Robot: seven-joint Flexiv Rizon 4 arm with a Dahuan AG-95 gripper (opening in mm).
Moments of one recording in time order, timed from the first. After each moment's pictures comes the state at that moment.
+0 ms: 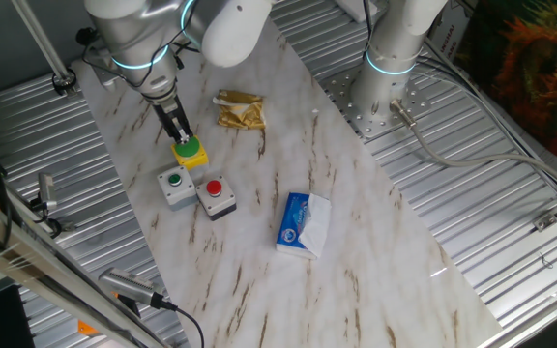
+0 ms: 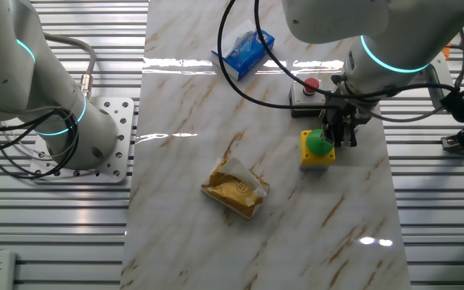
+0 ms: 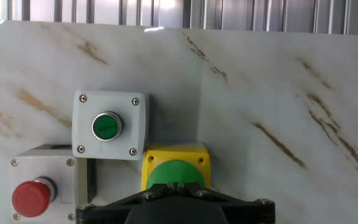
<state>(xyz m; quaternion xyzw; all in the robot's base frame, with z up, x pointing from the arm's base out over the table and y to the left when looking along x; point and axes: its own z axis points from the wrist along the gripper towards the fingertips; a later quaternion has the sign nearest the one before) 0.556 -0.040 0.108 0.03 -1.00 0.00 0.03</state>
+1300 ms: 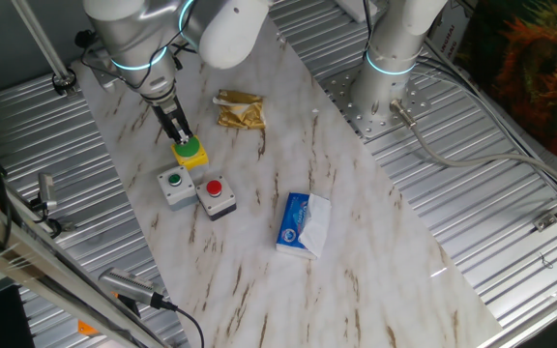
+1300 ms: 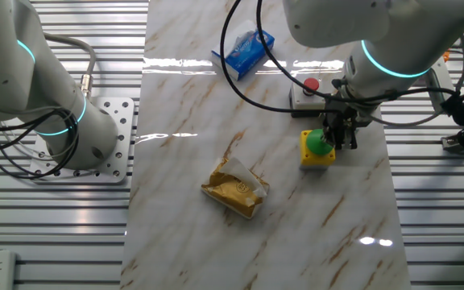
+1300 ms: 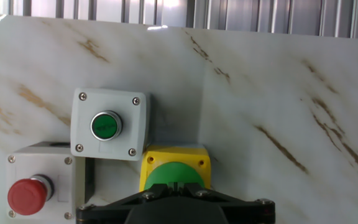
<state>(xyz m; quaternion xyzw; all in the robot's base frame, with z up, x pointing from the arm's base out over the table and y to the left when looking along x) 0.554 -0.042 0.101 0.05 -1.00 -0.01 0.04</state>
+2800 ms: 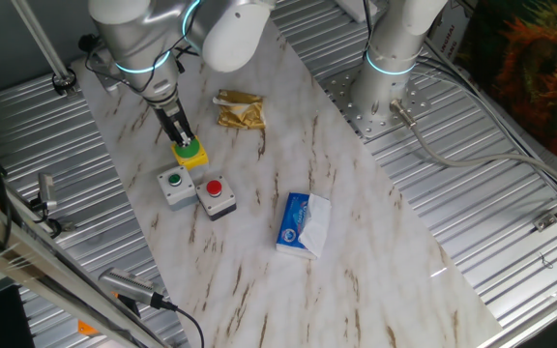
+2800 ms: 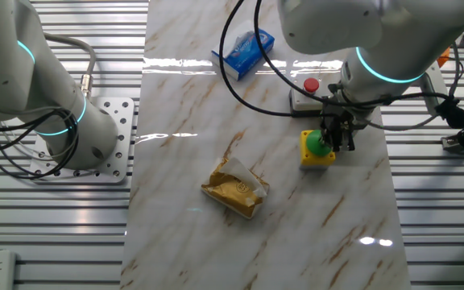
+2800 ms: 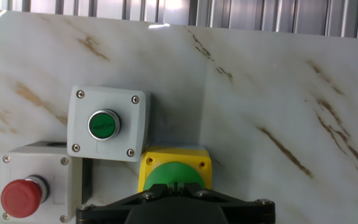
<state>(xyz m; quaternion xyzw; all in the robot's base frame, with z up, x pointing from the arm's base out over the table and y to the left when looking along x) 0.558 -0.039 0.092 0.05 -1.00 0.00 0.03</state>
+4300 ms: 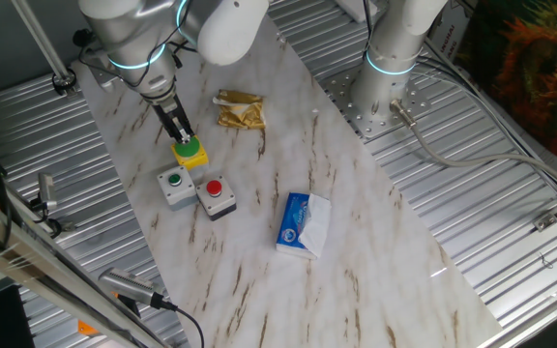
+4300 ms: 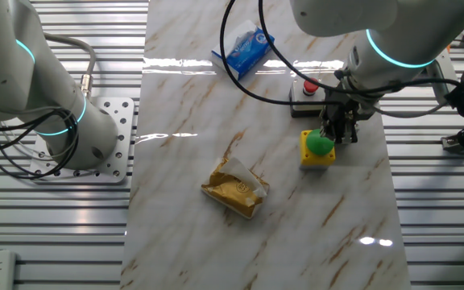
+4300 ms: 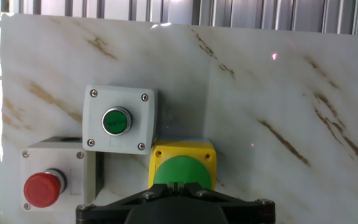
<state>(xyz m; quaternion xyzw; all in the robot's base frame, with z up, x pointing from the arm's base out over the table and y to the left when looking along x) 0.553 -0.034 0.115 0.04 -1.00 -0.01 0.05</state>
